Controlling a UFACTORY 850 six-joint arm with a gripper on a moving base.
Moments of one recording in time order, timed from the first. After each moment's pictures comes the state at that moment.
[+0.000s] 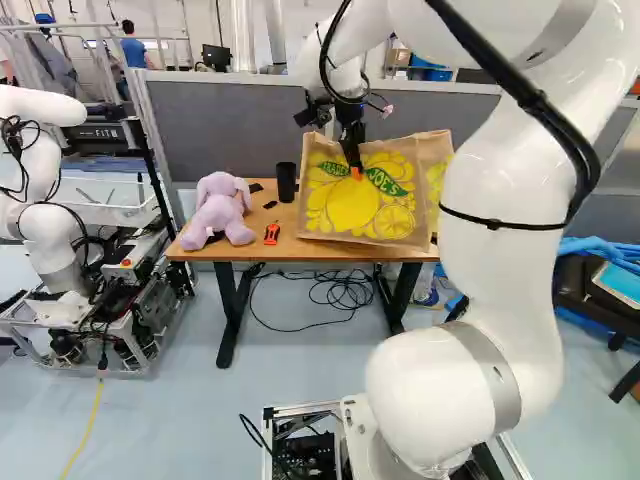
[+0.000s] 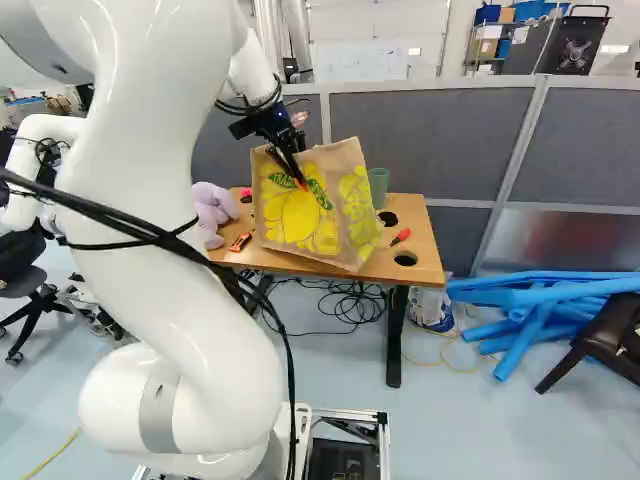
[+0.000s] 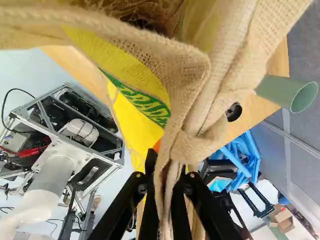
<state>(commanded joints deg) 6.6 -16.1 -81.6 -18.9 -64.8 -32.3</state>
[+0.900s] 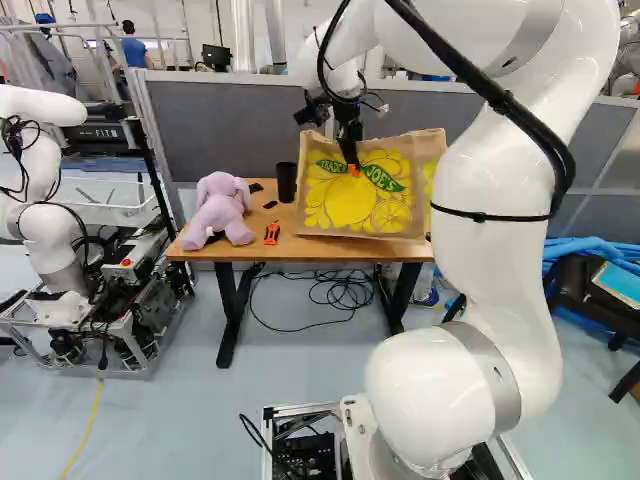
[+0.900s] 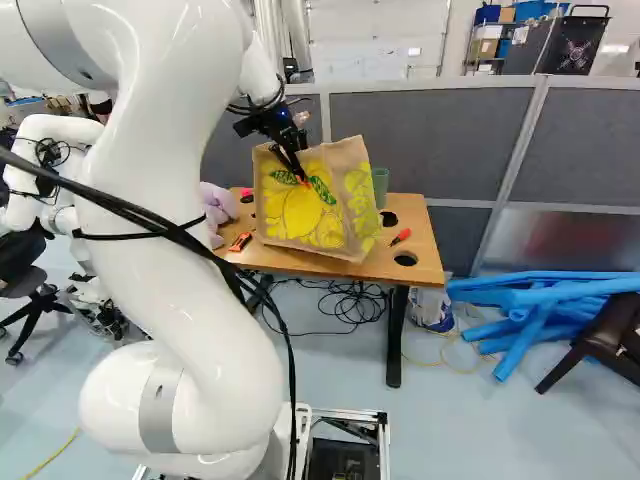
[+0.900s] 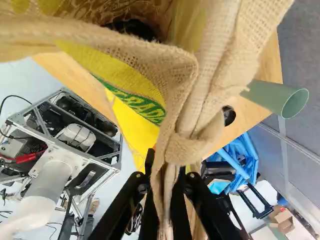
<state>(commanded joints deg) 6.1 -18.7 -85.0 -18.9 -64.8 -32.3</state>
